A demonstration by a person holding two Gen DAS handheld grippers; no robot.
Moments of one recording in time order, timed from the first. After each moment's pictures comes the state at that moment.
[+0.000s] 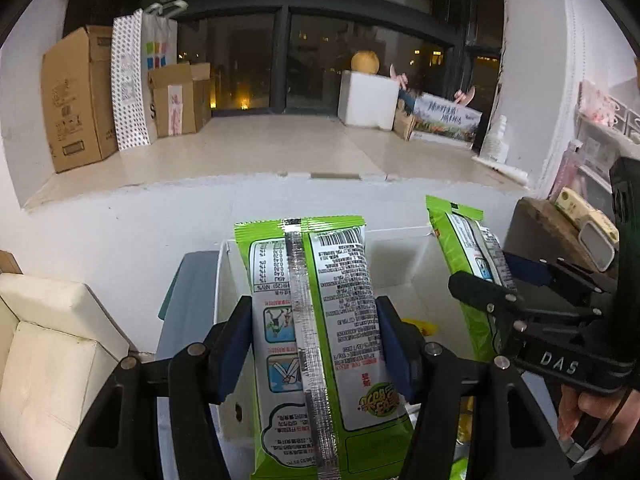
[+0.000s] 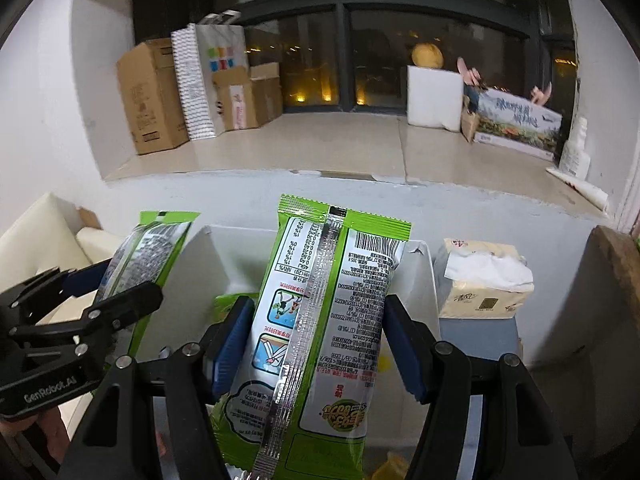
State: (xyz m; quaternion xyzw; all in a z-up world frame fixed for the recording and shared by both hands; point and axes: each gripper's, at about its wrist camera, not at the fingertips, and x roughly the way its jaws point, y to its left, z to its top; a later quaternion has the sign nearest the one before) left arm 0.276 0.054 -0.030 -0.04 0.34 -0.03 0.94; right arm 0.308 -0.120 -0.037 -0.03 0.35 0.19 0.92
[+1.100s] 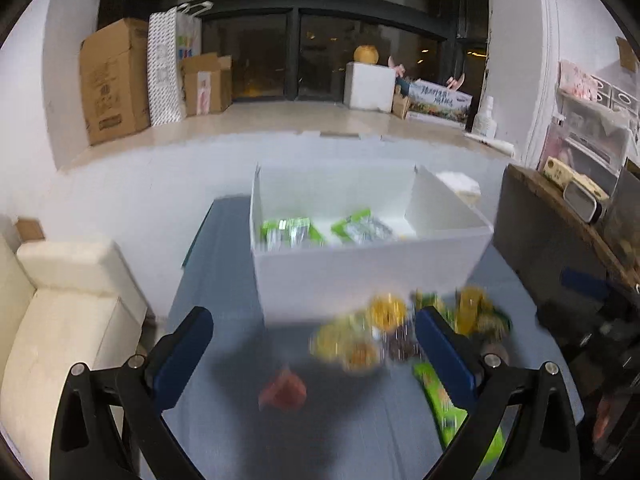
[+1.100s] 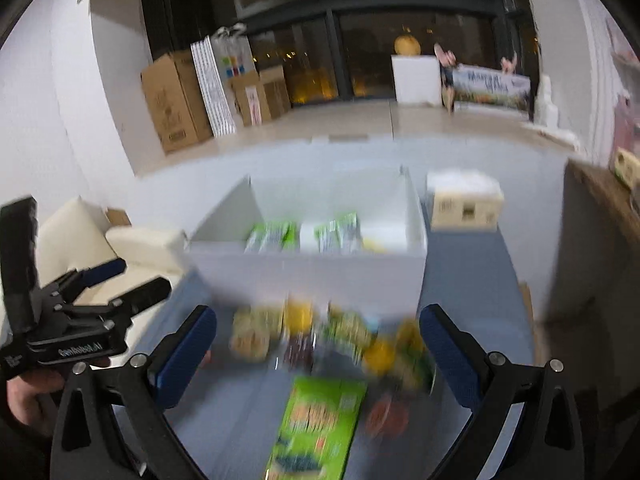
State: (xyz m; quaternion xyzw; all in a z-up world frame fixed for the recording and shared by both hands) left arm 0.108 0.051 -0.068 -0.03 0.34 -0.01 0.94; right arm 0.120 -0.168 -0.070 0.01 0.36 0.19 0.92
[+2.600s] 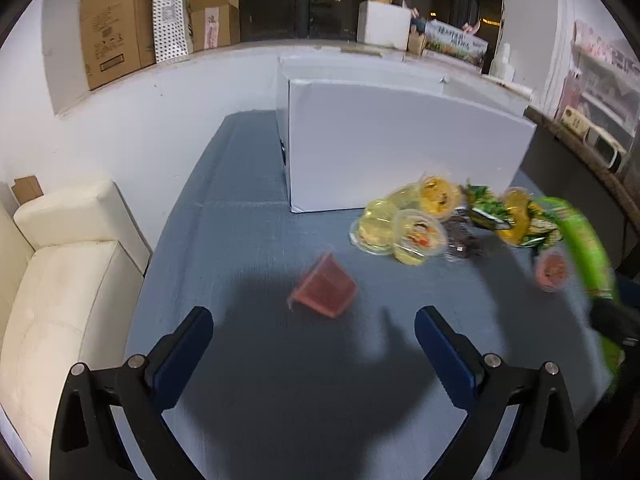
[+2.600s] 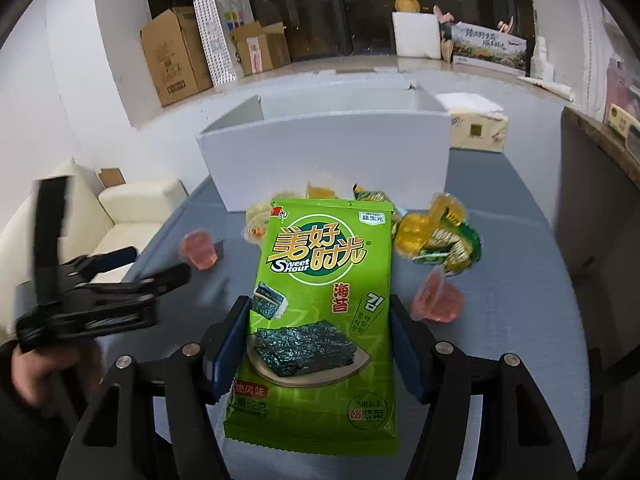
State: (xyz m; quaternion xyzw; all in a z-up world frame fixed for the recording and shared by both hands) left arm 0.107 0.074 -0.168 -0.02 0.42 -0.01 0.91; right arm 0.072 -0.147 -0.122 0.00 0.39 0.19 0.90
